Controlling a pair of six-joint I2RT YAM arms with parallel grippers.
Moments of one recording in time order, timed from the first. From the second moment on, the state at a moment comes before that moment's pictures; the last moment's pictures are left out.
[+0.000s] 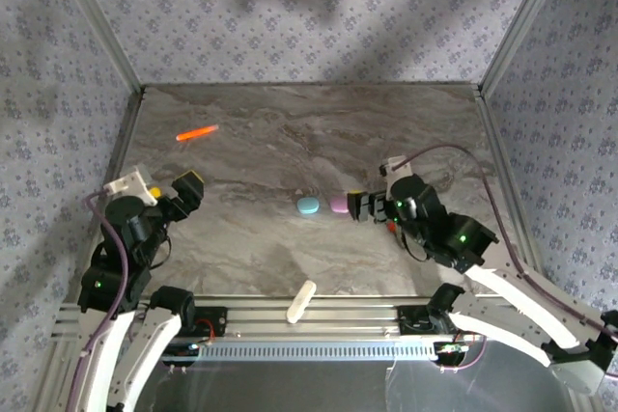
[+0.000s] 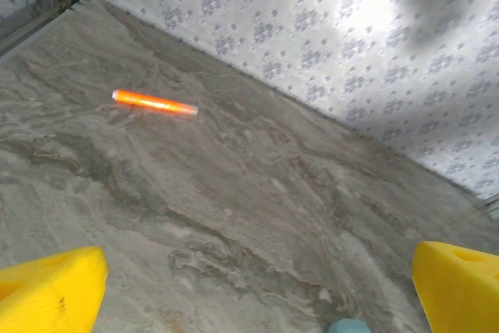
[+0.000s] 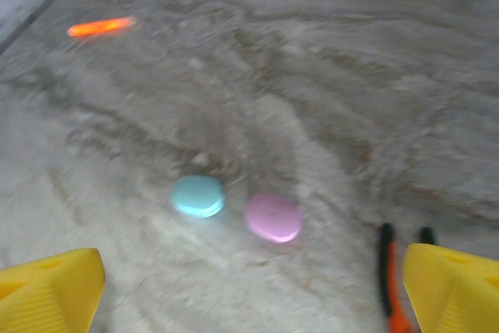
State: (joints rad) left arm -0.25 0.45 0.78 -0.67 -0.17 -0.59; right arm 0.78 0.81 0.84 -0.58 0.30 0.39
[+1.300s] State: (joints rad) left arm 0.04 1.38 0.45 0.31 -0.22 -0.21; right arm -0.04 1.30 0.32 0.49 0.22 0.16
